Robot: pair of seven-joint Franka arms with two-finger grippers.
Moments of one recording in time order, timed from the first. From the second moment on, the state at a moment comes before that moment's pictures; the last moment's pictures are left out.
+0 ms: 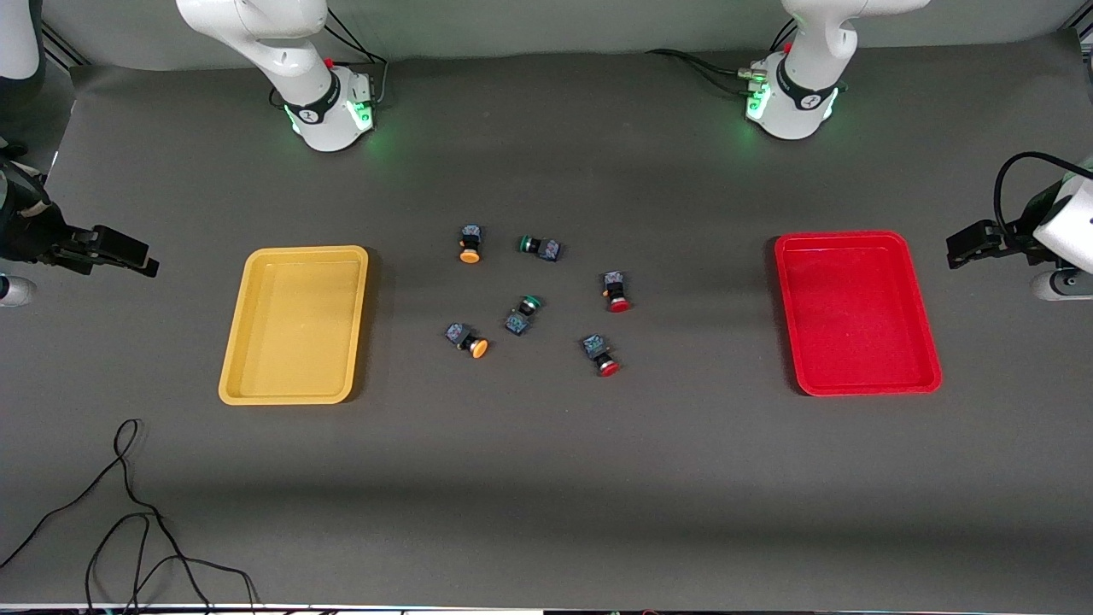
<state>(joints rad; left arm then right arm) 0.01 0.00 0.02 -1.72 0.08 1.66 0.01 -0.07 0.03 0.01 -1.61 0.04 1.59 0.04</state>
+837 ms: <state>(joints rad) 0.01 0.00 0.02 -1.72 0.08 1.66 0.01 0.00 0.03 0.02 -1.62 0.04 1.59 0.05</state>
